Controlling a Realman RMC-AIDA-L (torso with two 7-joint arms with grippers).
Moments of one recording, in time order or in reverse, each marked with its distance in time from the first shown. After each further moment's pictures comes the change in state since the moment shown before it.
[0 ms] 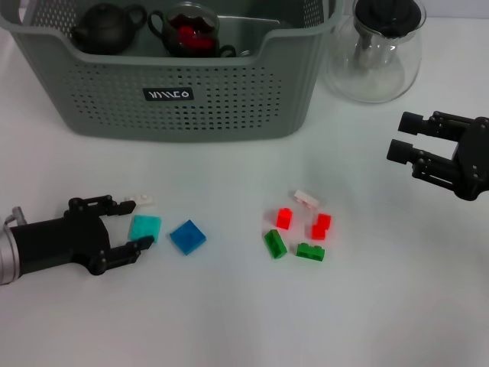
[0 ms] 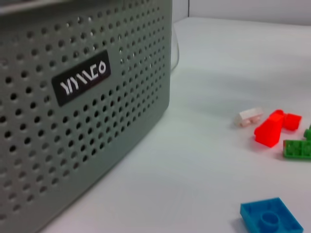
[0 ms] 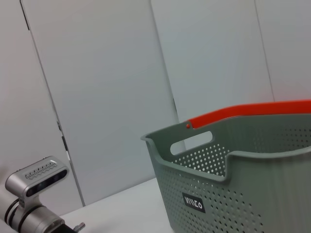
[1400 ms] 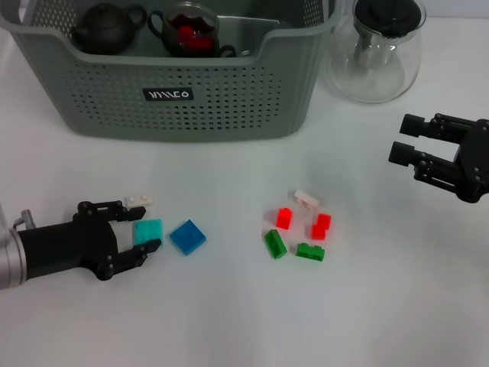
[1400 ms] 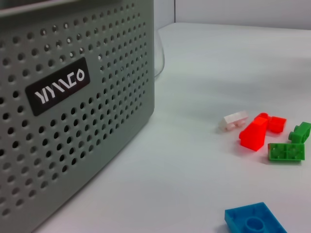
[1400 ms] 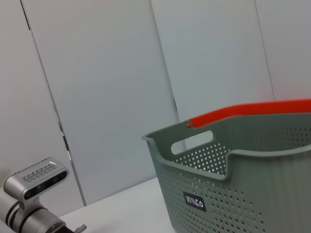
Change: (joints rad) left arm -0.003 0.001 0.008 -0.028 0.000 0.008 0.039; right arm -0.002 -0.006 0.001 0.010 -0.001 -0.005 -0.004
